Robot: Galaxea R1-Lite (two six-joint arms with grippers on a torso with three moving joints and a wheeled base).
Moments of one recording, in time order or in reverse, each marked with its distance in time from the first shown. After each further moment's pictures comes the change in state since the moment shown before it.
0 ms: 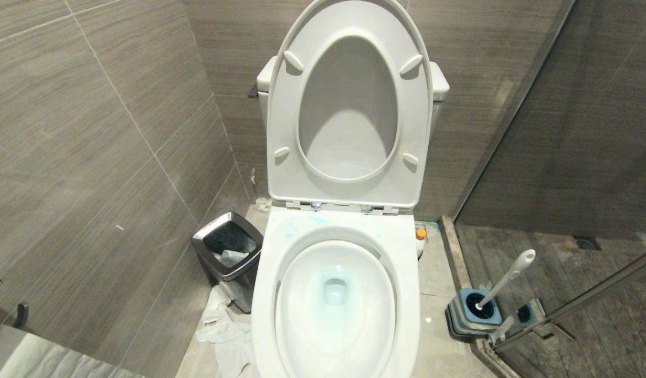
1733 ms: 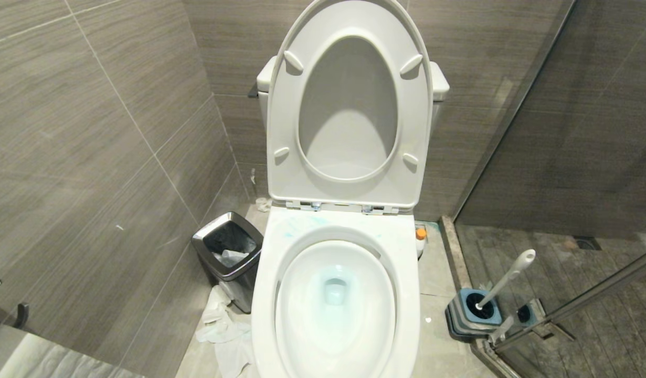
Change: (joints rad) left arm 0.000 0.000 0.000 0.000 0.000 0.001; right arm 0.000 0.000 0.000 0.000 0.000 0.000
